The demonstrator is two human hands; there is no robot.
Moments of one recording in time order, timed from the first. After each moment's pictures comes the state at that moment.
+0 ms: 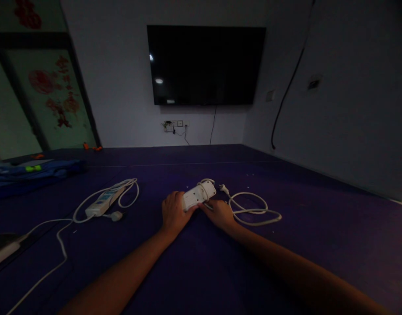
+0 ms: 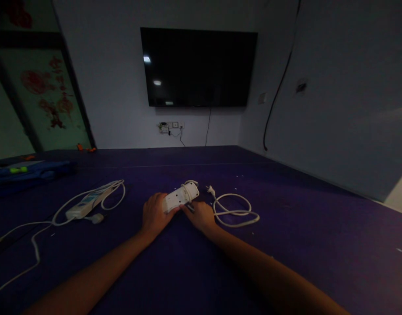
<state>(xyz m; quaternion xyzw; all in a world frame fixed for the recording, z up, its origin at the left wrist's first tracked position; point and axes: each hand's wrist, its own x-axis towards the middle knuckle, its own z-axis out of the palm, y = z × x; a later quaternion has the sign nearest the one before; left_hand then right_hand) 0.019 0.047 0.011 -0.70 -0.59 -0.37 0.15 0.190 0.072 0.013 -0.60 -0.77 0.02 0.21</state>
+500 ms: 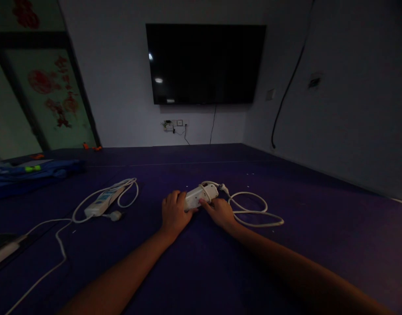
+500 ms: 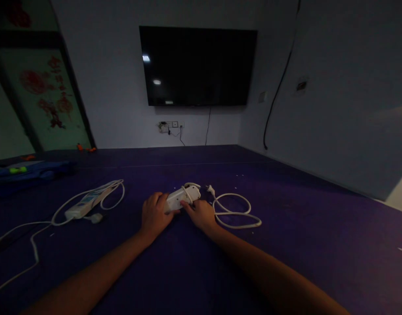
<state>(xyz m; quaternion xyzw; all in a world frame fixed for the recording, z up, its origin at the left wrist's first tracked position) 0.021 0.045 0.011 -0.71 -0.58 -0.35 0.19 0.191 0.075 0.011 -0.62 -0.75 0.04 0.25</state>
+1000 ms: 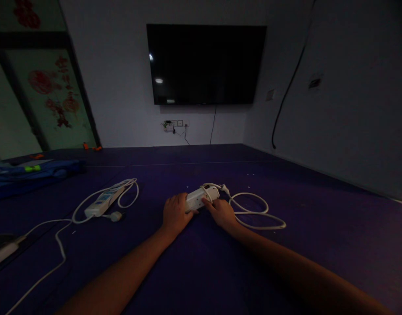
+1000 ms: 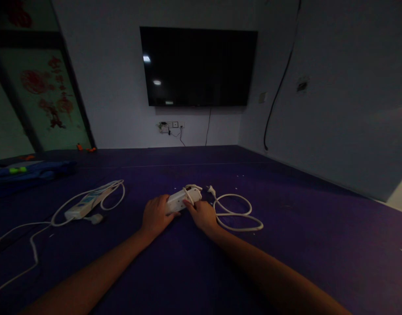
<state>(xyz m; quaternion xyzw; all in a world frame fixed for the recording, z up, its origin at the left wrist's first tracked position) 0.019 0.050 0.012 -0.74 -0.57 -0.31 0.15 0.193 0.079 0.008 -0.62 -0.74 0.06 0.24</state>
